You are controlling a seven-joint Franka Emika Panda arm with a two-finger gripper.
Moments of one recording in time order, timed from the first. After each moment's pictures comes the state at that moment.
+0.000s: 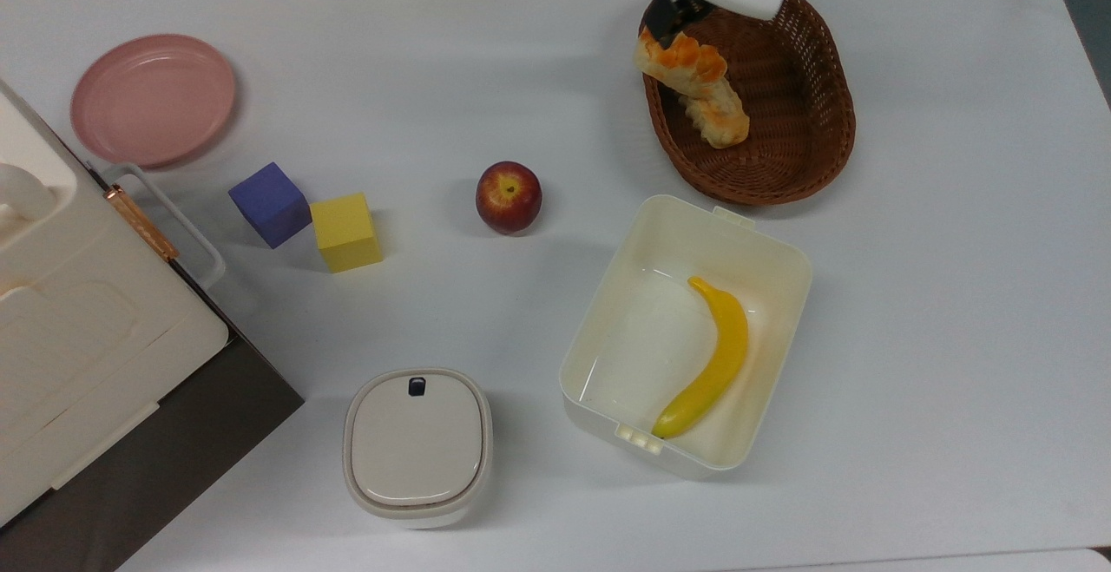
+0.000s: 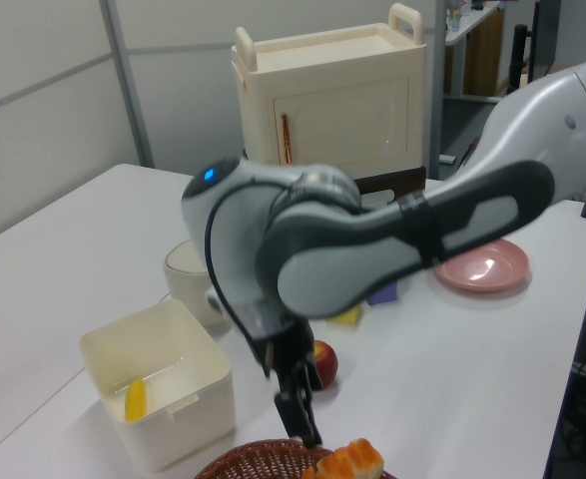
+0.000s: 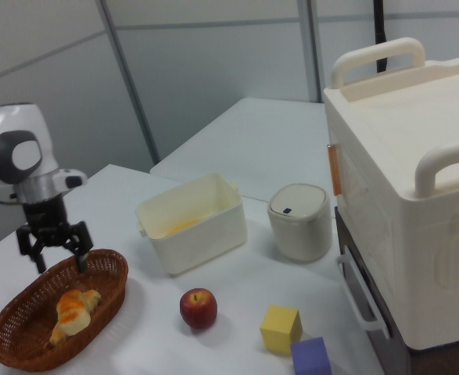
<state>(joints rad) 0.14 0.16 0.38 -1.74 -0.05 1.64 0.00</state>
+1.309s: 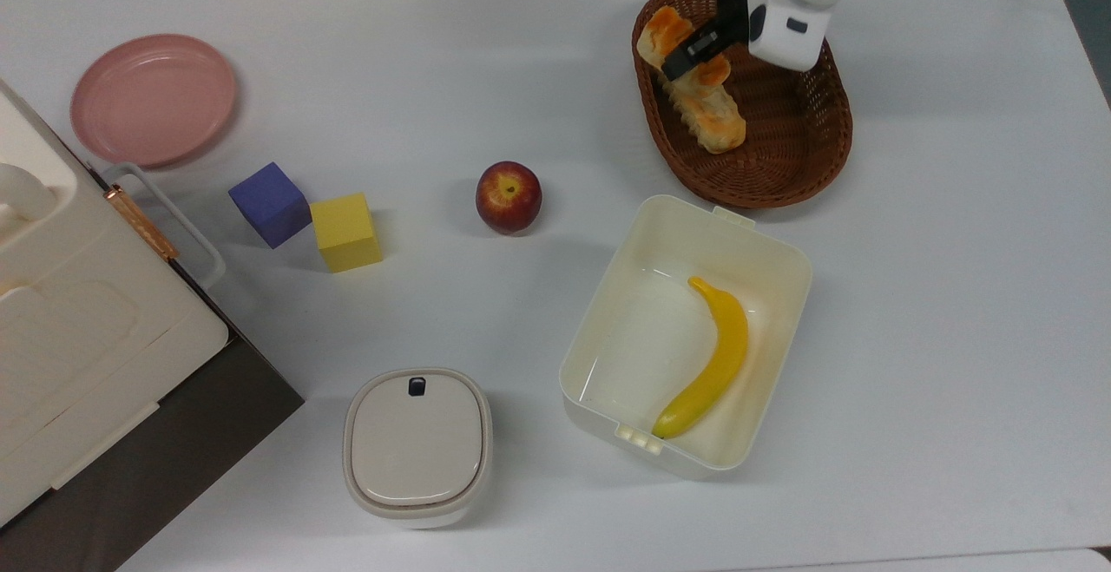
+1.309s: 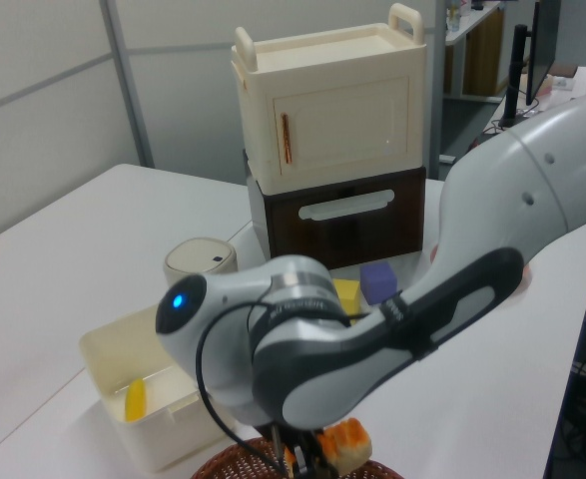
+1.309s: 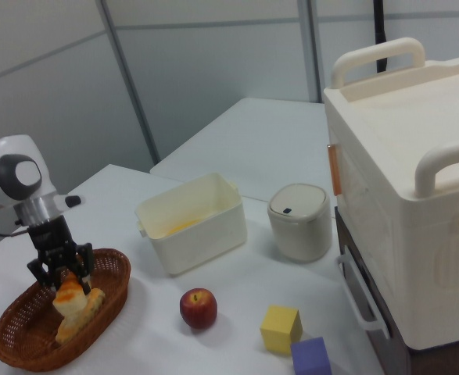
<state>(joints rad) 0.25 0.28 0.38 -1.75 -0.27 1.62 0.00</state>
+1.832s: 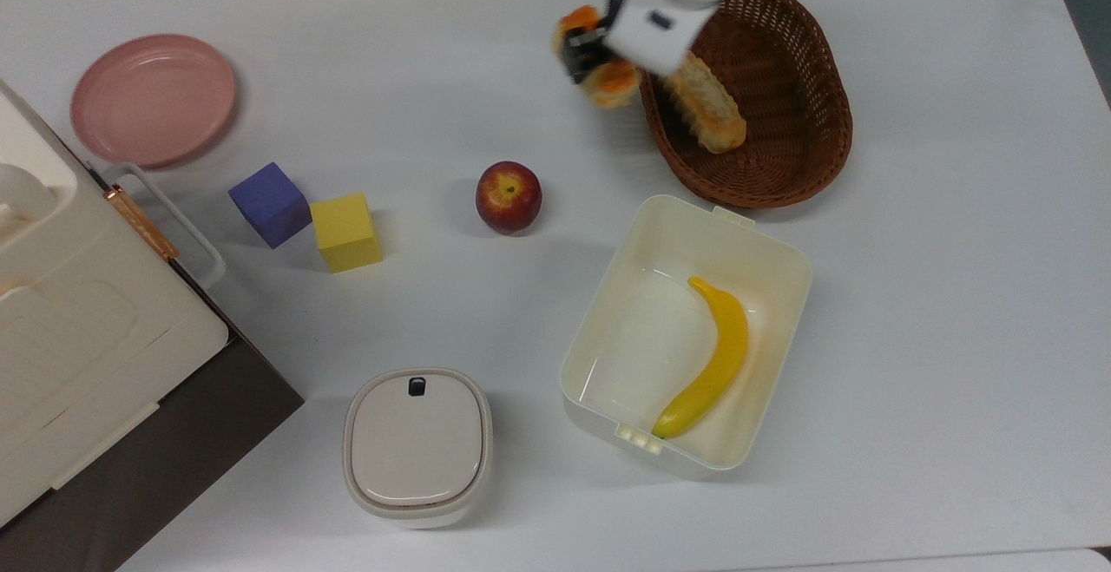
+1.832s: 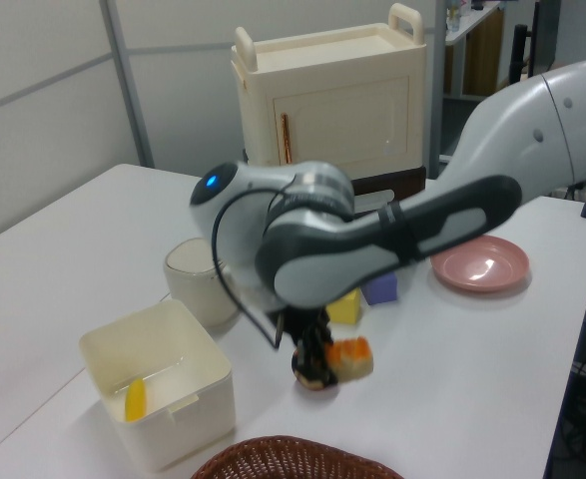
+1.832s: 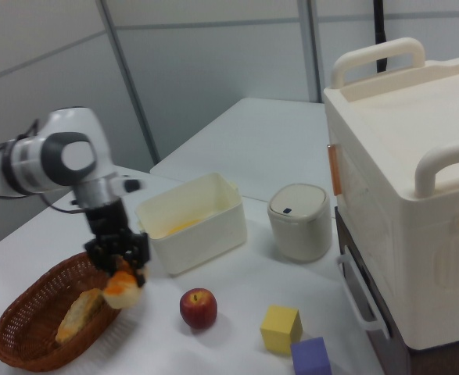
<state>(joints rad) 0.06 0.20 0.30 -1.73 -0.24 1.61 0.00</state>
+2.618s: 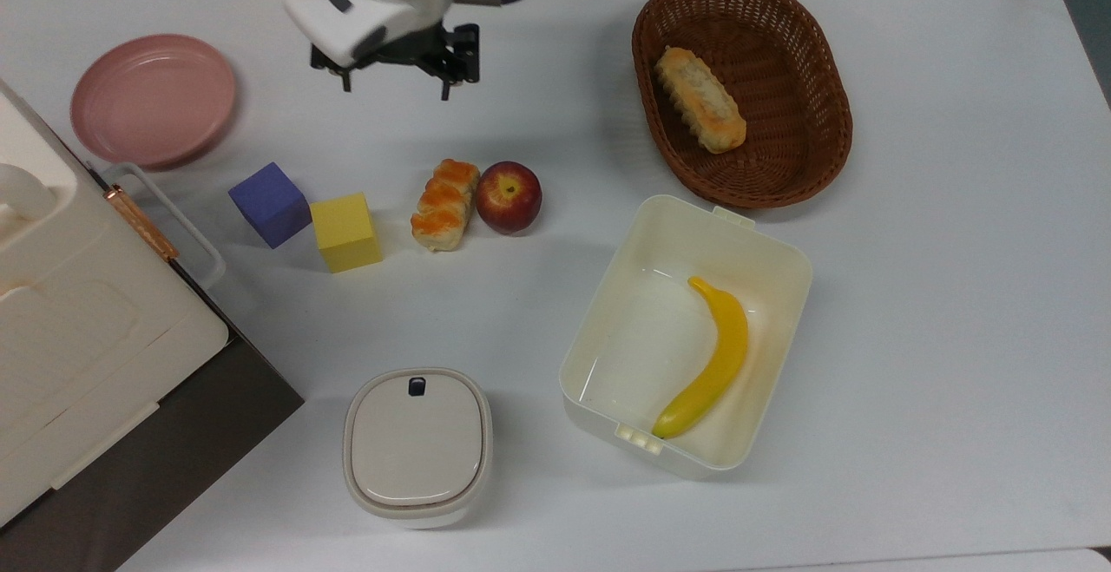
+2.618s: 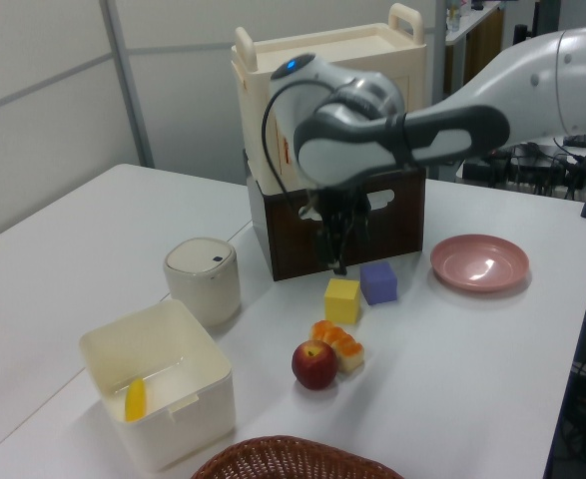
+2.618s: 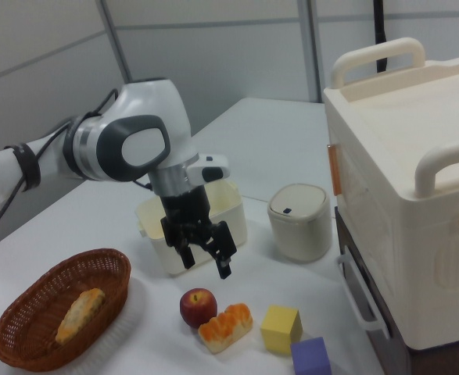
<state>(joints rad) -0.02 0.19 -0.01 -1.62 -0.19 1.68 -0.01</state>
